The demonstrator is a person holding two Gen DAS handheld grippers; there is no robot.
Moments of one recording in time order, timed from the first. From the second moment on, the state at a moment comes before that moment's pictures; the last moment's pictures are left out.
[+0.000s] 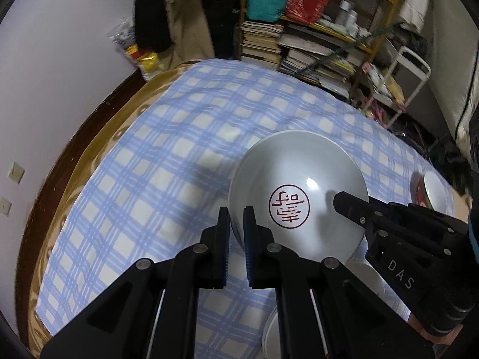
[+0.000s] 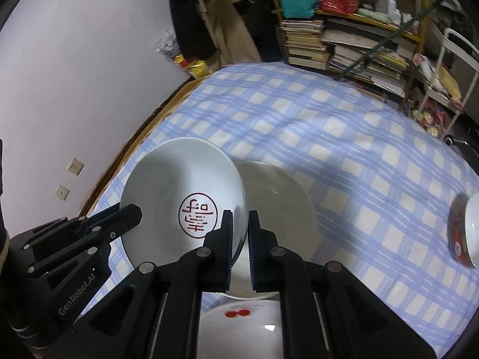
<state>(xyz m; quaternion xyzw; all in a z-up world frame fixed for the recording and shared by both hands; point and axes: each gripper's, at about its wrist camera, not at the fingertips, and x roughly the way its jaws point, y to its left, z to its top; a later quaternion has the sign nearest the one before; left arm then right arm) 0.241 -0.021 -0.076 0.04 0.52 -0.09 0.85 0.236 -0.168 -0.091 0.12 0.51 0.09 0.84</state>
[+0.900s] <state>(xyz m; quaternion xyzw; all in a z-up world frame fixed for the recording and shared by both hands) 0.251 -0.048 -0.125 0.05 0.56 -0.10 0.82 0.236 -0.186 -0.133 0.12 0.53 0.05 0.84</state>
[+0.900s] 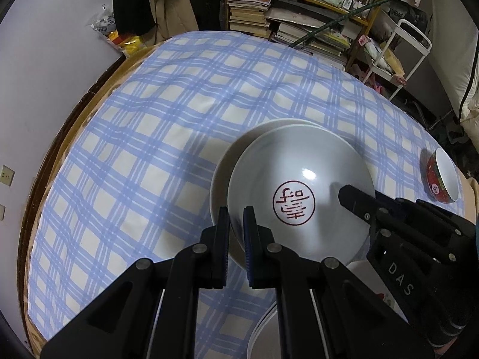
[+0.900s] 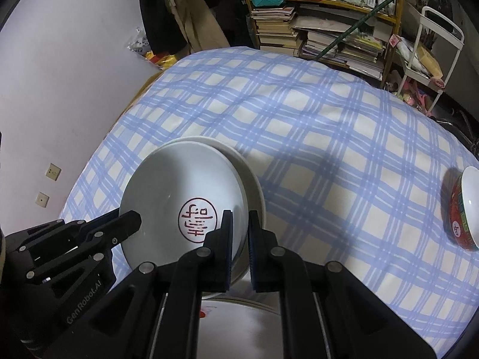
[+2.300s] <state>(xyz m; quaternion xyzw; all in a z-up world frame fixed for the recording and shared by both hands) 0.230 -0.055 -0.097 0.06 0.54 -0.09 0.83 0.212 -0.226 -0.097 0.13 0.51 0.03 0.85</state>
